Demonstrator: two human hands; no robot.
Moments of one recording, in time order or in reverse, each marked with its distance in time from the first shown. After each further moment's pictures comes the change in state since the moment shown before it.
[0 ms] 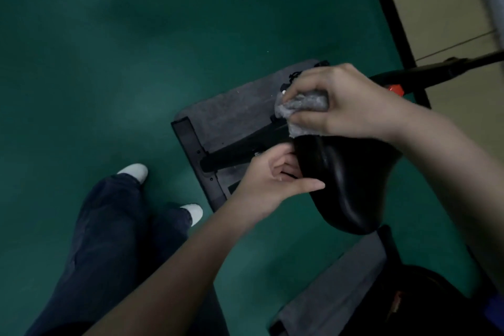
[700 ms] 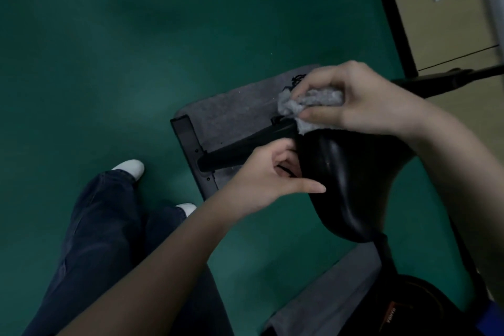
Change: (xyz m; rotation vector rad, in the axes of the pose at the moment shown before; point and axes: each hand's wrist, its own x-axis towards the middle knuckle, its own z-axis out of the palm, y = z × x) left_hand 0.008 0.008 -0.010 0.118 -0.092 -0.002; right_hand 0.005 0.023 0.002 0.184 -0.045 0.087
